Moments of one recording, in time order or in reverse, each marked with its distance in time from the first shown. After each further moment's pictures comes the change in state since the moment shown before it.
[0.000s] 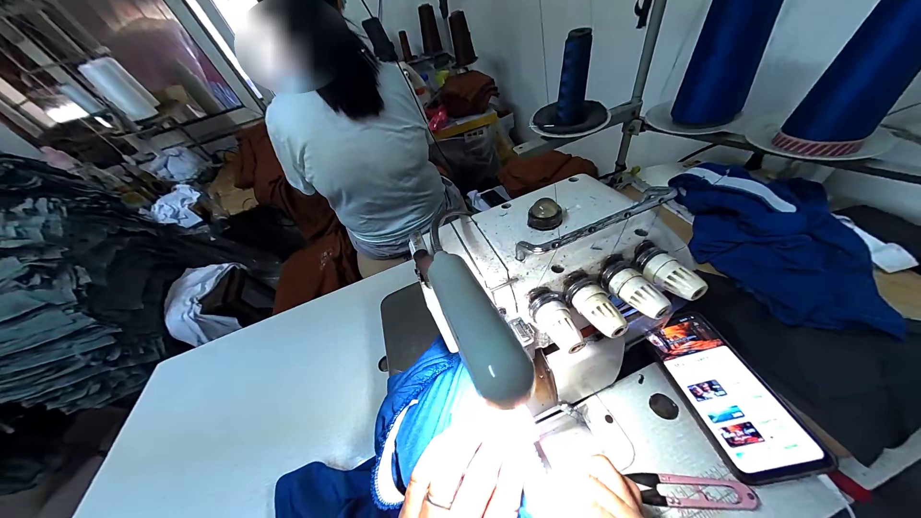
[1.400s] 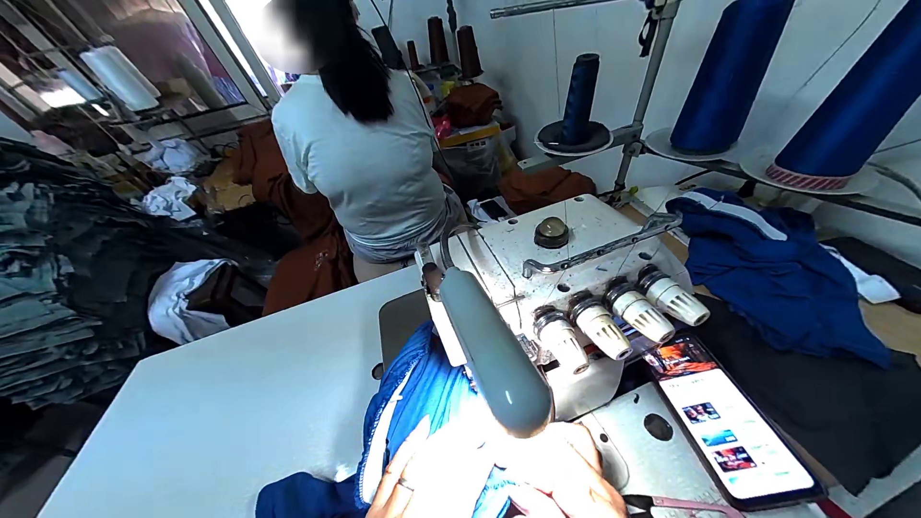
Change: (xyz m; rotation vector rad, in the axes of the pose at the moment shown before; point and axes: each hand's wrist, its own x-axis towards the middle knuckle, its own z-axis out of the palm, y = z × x) left_hand 0.008 -0.019 -0.018 -0.352 -0.140 -0.207; right_hand 0.033 0.028 0.023 0.045 0.134 -0.081
